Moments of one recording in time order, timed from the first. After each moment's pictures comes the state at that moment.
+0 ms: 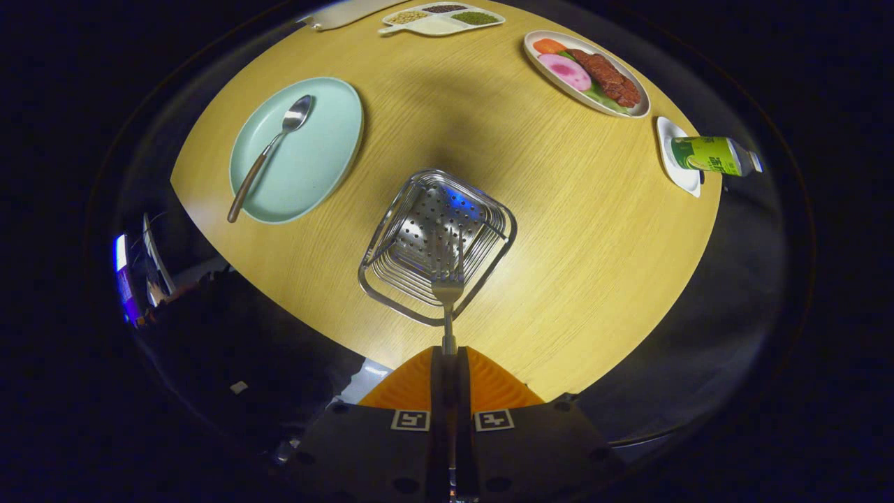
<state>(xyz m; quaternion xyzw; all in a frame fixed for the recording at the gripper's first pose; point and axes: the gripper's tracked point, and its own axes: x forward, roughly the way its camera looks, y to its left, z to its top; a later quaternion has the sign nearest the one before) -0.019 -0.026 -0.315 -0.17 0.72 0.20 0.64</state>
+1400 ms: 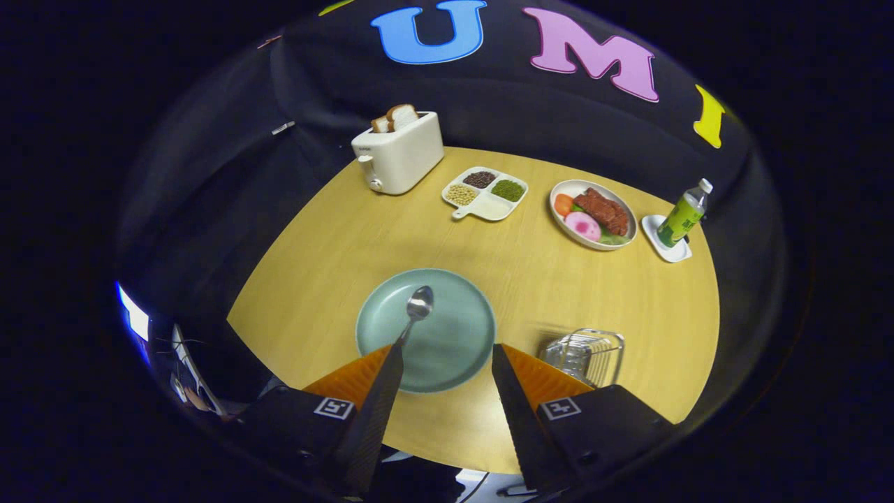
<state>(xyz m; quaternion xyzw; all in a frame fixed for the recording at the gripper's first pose) 0.017 0.176 -0.235 0.04 0.40 0.19 0.89</state>
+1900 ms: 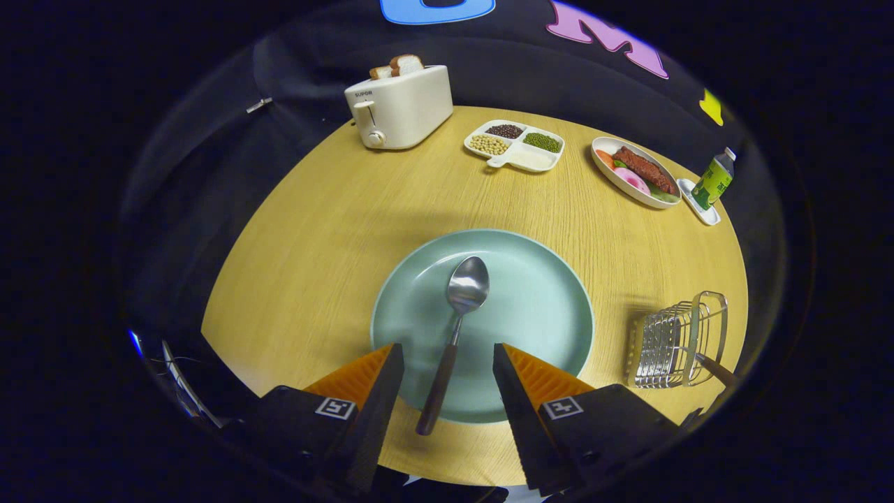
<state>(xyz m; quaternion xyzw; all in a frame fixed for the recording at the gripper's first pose) 0.036 0.253 -0.327 0.03 0.45 0.14 0.88</state>
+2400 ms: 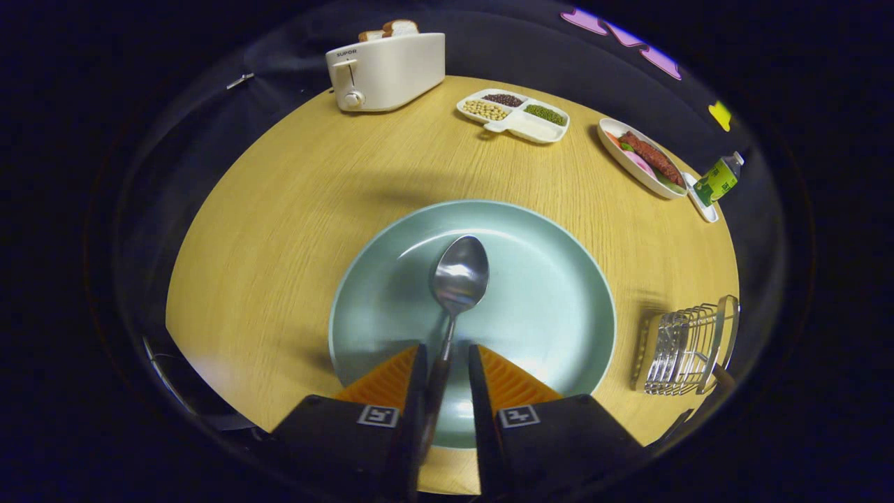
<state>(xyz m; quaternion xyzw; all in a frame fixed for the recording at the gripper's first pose) 0.049 0.261 -0.370 0.01 0.50 0.11 0.86</state>
